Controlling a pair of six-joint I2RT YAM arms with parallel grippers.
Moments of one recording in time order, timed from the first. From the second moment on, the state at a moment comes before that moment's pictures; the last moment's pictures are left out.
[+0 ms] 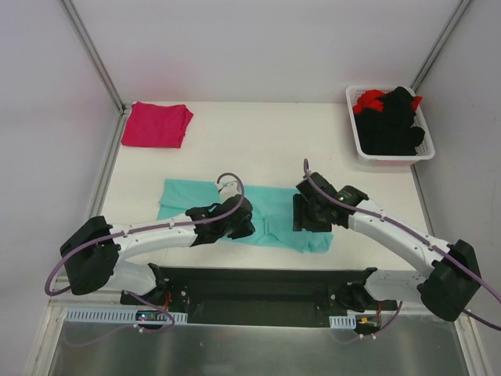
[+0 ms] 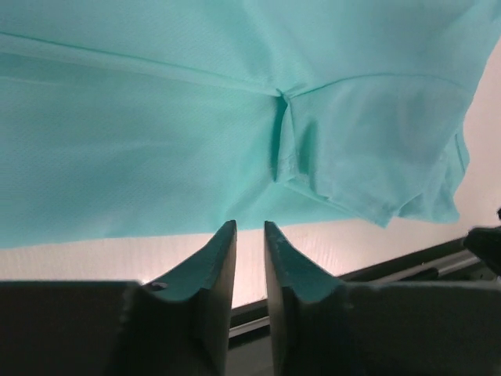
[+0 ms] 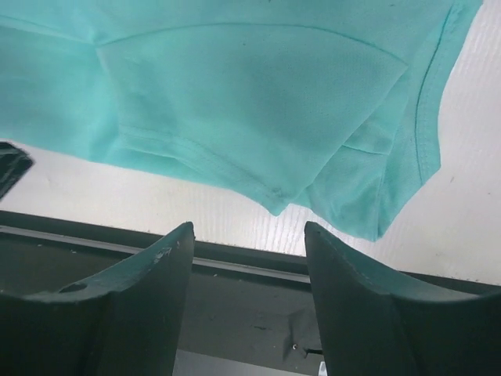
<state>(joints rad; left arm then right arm) -0.99 1.32 0.71 -0.28 -0.18 -1.10 0.77 1.24 0.91 -0.87 0.10 0.70</state>
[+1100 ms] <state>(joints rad) -1.40 1.84 1.13 -0.75 -0.97 -1.28 0.77 0.97 0.95 -1.09 0.17 0.70</state>
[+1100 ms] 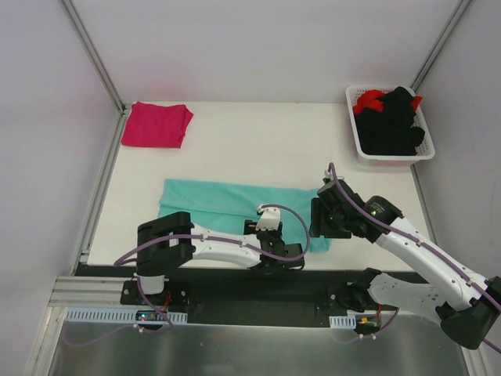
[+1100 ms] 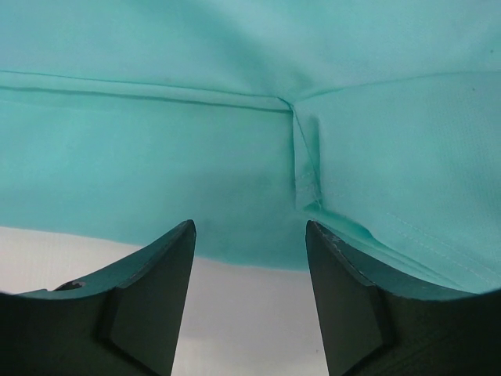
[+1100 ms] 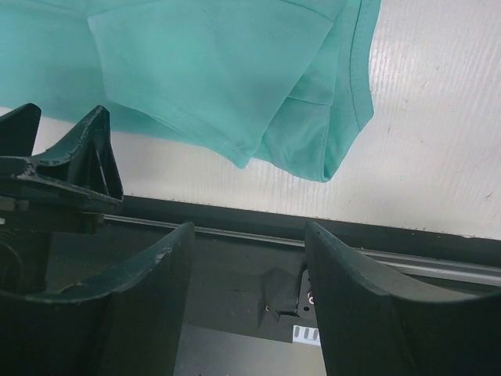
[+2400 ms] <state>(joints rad) -1.46 1.92 1.15 -0.86 -1.14 -1.47 0.91 0.96 0.96 -1.17 0.22 0.80</state>
